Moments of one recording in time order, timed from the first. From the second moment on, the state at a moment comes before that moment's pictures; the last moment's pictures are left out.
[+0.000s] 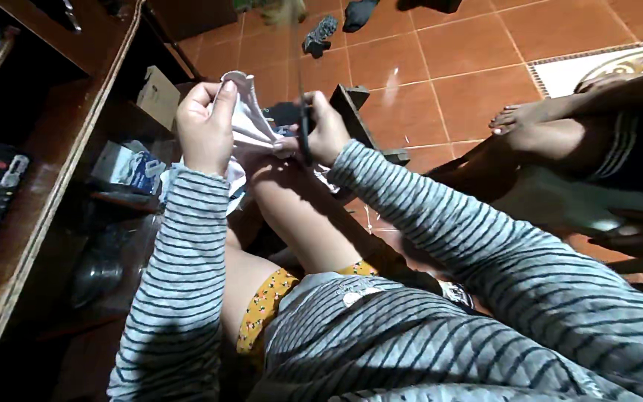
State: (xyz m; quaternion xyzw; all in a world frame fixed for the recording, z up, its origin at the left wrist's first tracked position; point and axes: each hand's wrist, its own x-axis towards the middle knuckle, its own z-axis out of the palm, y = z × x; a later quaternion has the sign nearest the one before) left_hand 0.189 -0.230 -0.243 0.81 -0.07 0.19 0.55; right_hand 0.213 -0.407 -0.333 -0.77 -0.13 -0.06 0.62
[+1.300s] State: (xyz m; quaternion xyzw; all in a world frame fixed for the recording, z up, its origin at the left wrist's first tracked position) left_hand 0.161 -0.125 -0.199 0.77 -0.05 0.28 0.57; right_hand 0.232 -0.471 -0.200 -0.81 -0.26 -0.18 0.48
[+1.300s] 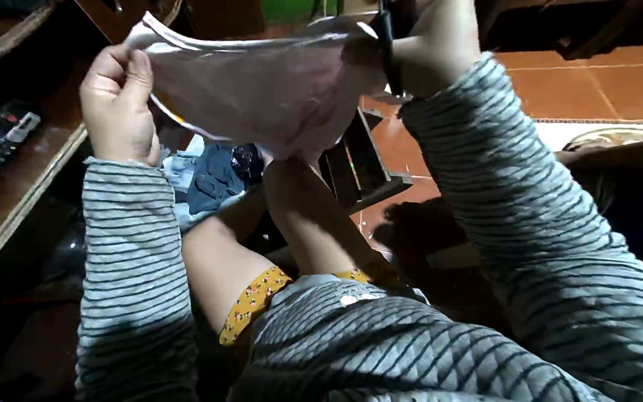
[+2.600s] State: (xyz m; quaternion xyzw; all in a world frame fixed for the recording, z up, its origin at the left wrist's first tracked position) left_hand 0.048 -0.217 -0.386 0.64 0.14 0.03 0.76; right_hand 0.177 -0.461 -0.341 -0.85 -0.22 -0.07 0.48
